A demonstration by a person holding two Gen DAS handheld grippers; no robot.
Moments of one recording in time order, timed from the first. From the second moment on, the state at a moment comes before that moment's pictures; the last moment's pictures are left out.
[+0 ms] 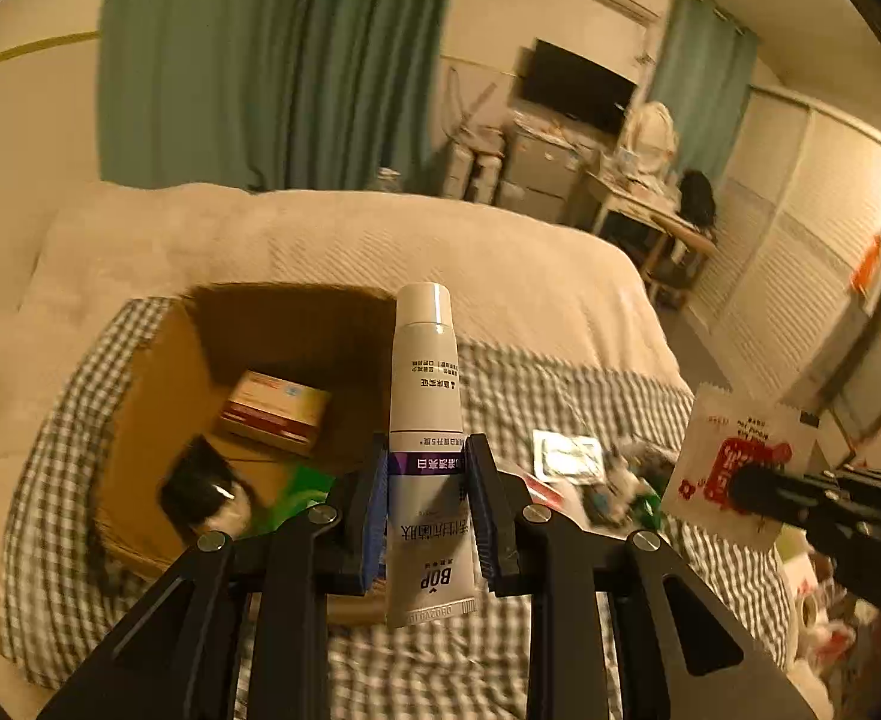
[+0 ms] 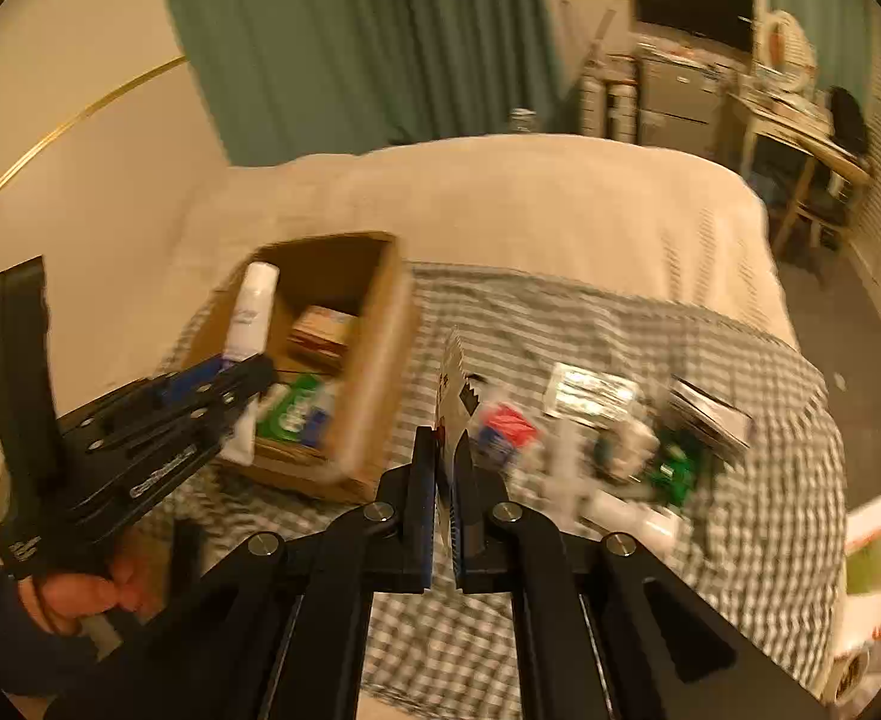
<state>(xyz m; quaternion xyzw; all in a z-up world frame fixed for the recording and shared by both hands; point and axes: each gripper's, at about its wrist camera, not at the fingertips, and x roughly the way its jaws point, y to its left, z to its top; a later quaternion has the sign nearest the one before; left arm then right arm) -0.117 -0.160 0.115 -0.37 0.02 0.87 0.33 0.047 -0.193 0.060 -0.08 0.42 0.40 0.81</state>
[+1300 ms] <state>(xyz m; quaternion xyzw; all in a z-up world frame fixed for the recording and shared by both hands) -0.157 -0.185 0.089 -0.35 0.07 0.90 0.24 0.058 -0.051 0.018 -0.10 0.42 0.42 0.80</state>
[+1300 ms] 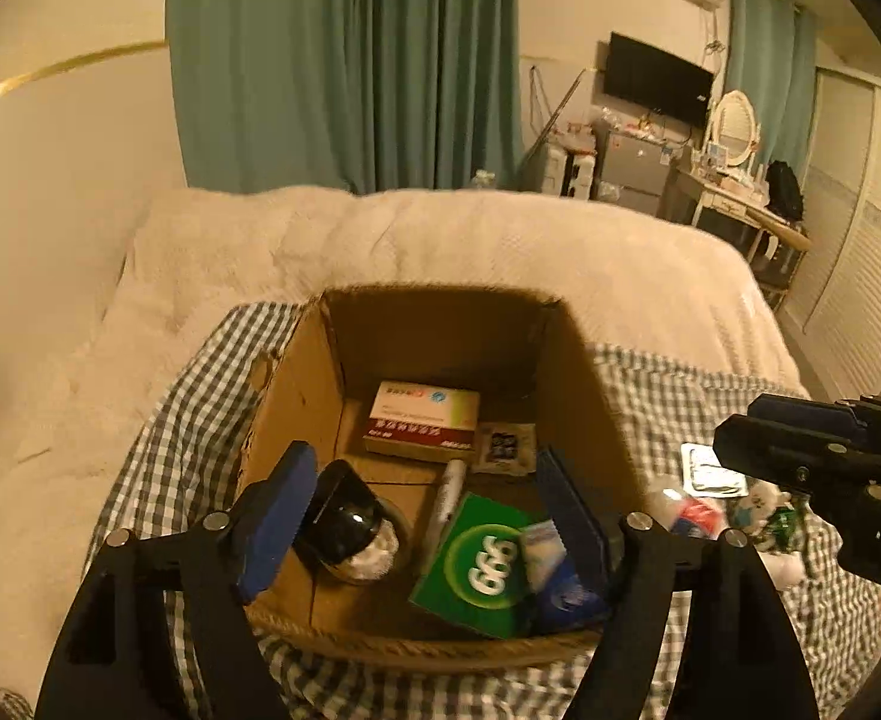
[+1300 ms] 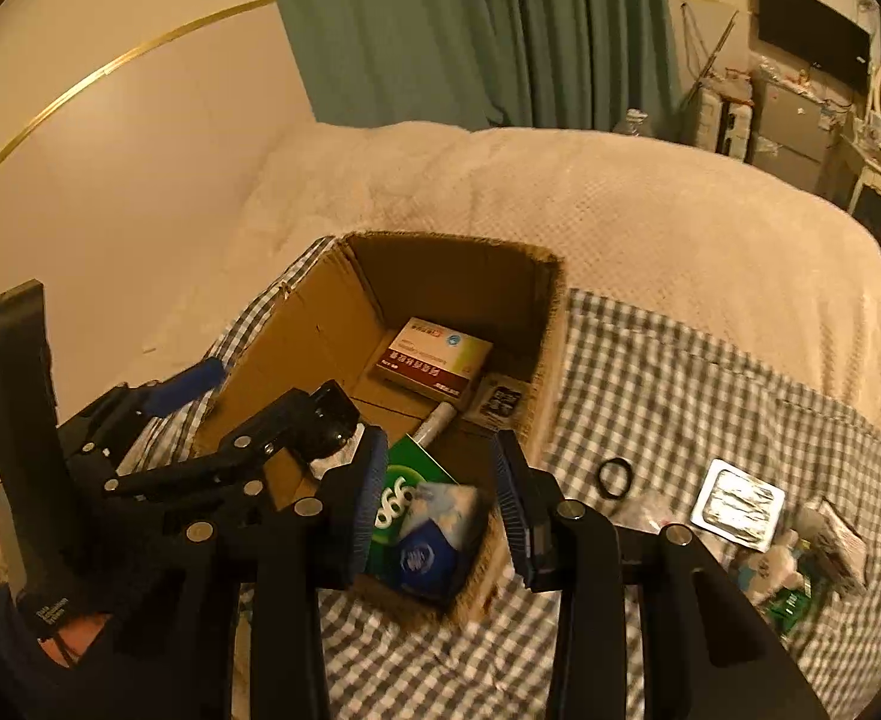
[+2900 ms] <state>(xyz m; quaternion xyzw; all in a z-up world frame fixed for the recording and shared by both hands) -0.068 0.010 -0.043 -0.47 0.16 0.81 0.30 0.120 -0.316 -0.087 -0.04 0.50 0.25 0.83</state>
